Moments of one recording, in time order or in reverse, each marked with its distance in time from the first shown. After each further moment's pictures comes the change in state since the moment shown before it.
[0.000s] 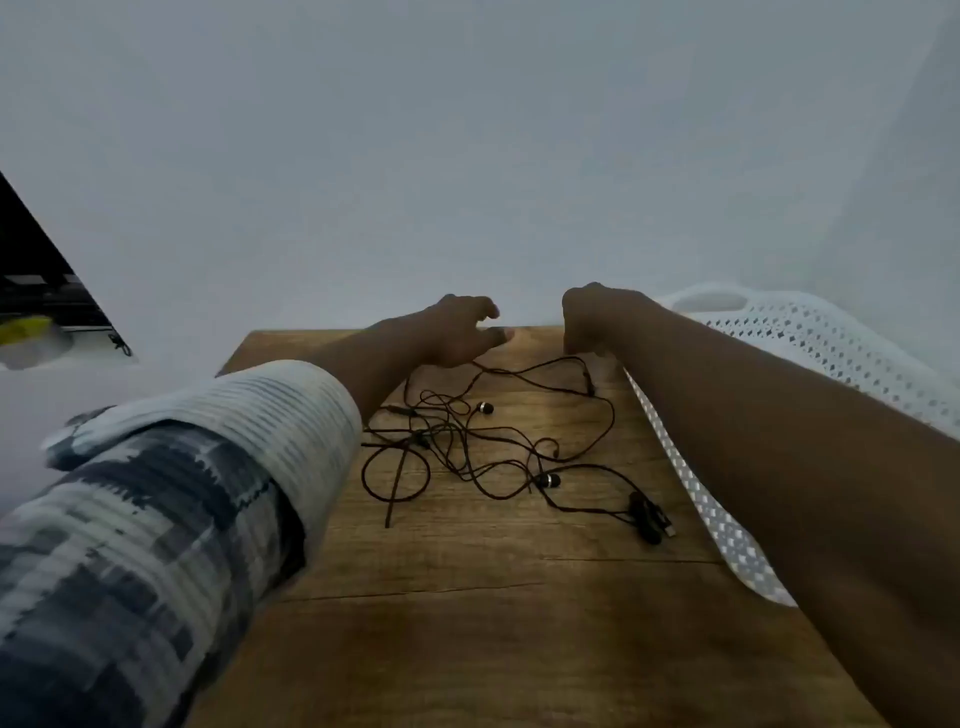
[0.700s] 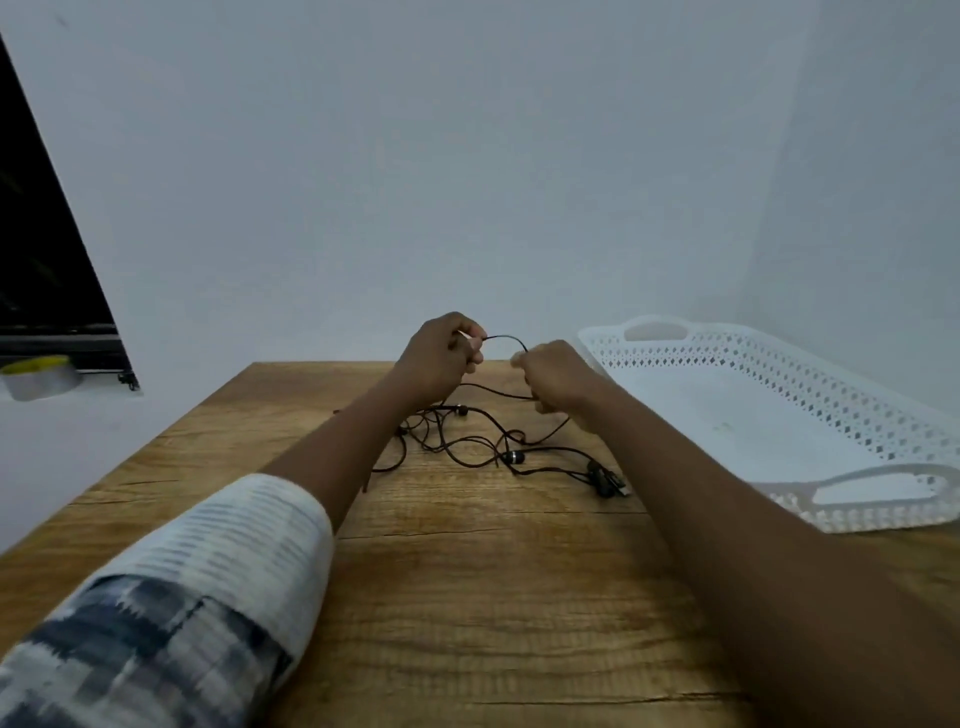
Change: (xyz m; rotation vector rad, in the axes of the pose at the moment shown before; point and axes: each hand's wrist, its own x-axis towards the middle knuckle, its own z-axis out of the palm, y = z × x) left_hand -0.074 0.033 0.042 -0.637 0.475 0.130; right_hand -0.078 0.005 0.067 0.914 0.140 -0.195
